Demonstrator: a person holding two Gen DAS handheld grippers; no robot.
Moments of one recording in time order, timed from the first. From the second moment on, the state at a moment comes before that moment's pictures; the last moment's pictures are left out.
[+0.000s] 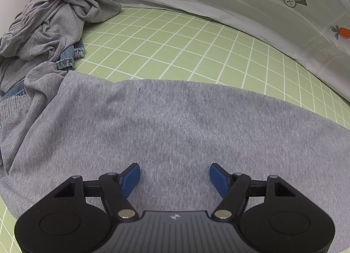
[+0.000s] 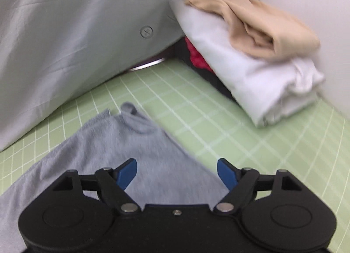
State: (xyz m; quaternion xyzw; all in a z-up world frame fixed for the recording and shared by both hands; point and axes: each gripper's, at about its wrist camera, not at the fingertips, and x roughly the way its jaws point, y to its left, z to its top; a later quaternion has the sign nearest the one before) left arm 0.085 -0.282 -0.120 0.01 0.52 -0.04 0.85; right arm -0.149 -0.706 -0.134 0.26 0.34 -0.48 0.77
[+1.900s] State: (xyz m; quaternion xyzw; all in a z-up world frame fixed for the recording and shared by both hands) left arm 0.102 -0.040 -0.088 -0.02 0.44 -0.12 0.89; right arm -0.100 -0.444 -0.092 0.14 0.44 -0.35 0.81
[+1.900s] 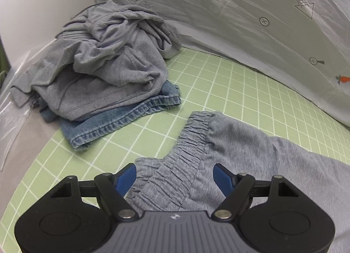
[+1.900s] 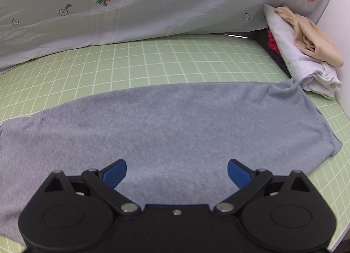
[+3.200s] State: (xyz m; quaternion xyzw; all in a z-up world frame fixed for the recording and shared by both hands) left arm 0.149 -0.028 -0.107 -0.03 0.53 -0.31 0.79; right arm -0.070 -0.390 -0.123 0.17 0.51 -0.35 0.77
